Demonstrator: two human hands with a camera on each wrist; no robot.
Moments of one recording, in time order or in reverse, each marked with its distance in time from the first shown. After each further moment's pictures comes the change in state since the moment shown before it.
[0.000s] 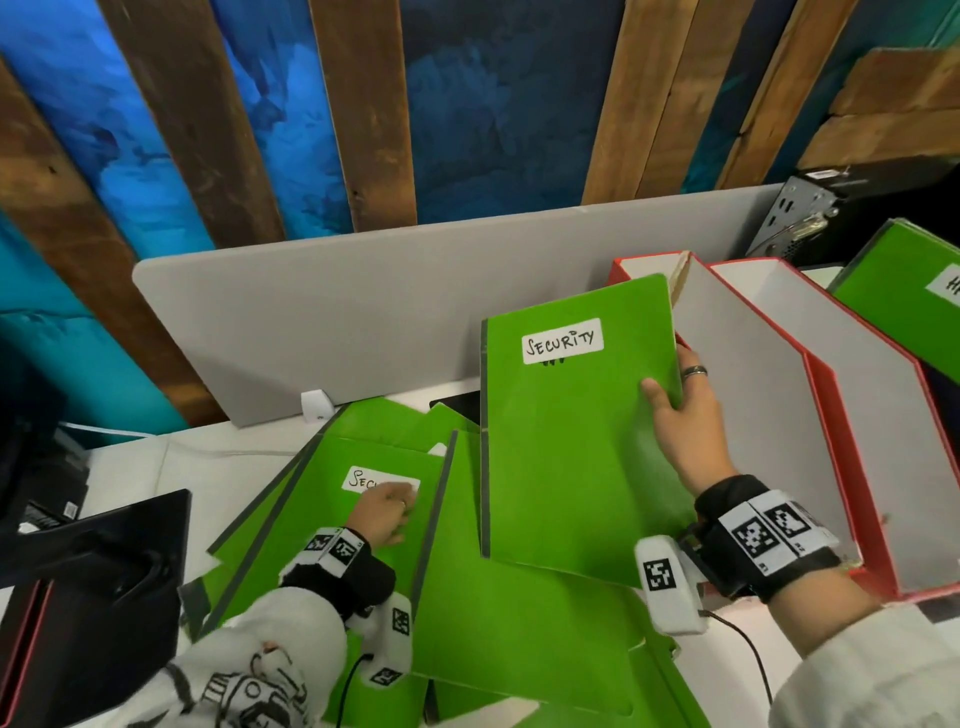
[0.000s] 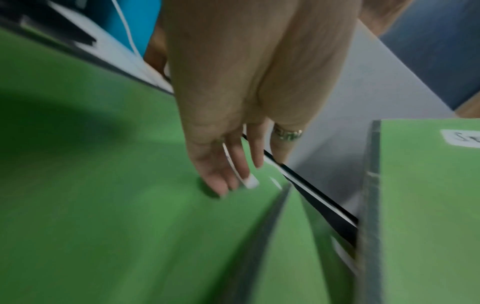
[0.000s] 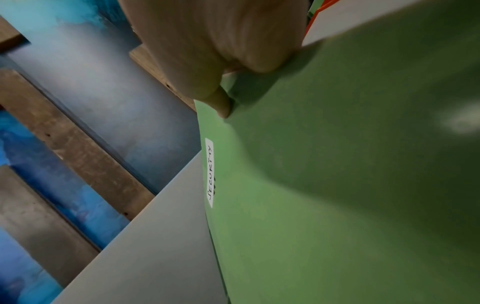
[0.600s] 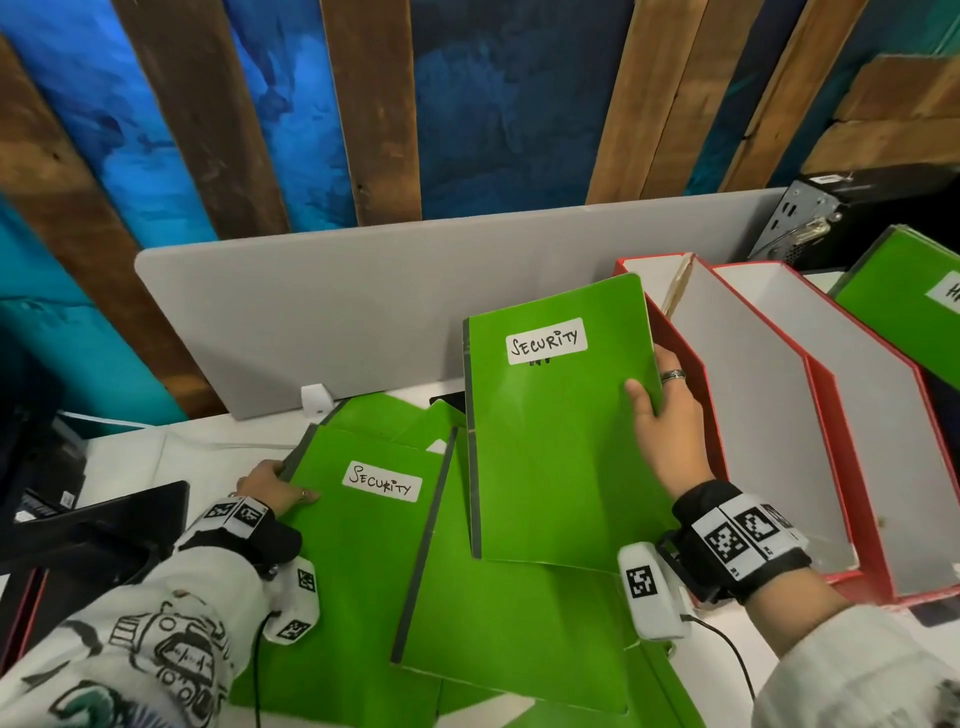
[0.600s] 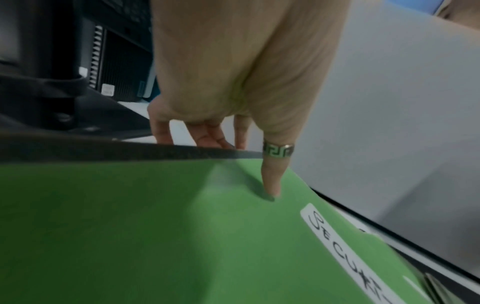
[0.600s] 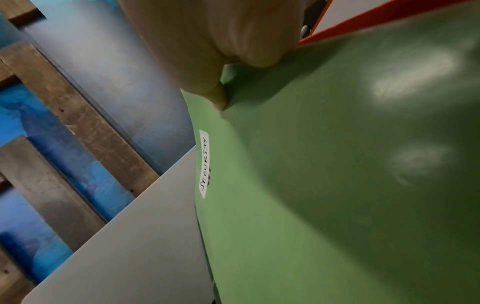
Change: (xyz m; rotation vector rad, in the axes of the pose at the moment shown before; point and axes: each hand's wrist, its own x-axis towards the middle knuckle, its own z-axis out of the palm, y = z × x) left_hand 0.035 -0.027 -0.119 0.445 0.318 -0.116; right_hand -0.011 -0.008 0.013 -0.095 -0.013 -0.058
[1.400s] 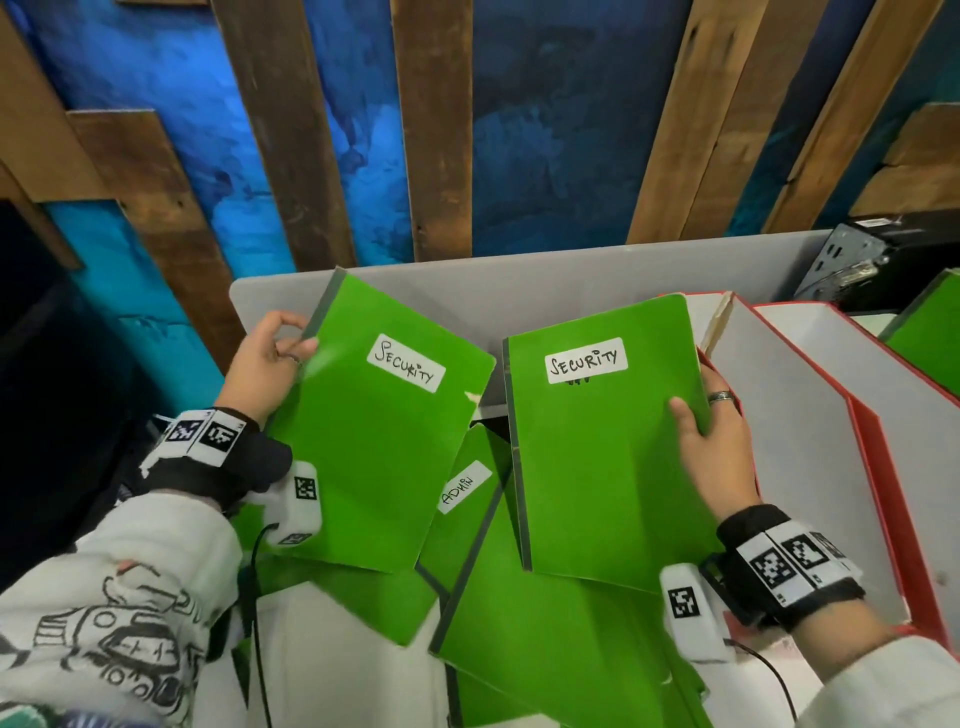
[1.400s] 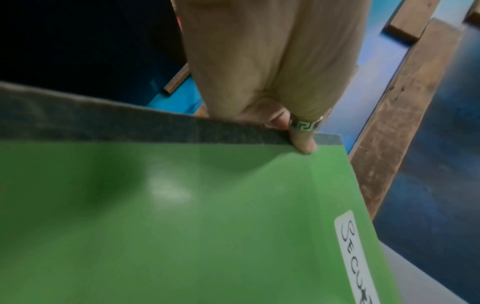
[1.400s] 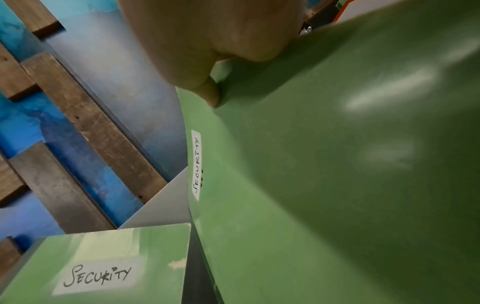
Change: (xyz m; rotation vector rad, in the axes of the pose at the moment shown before) left_hand -0.075 0.076 -0.138 -0.674 0.285 0.665; right_hand 0.007 -0.007 -0.013 0.069 0.004 -0.054
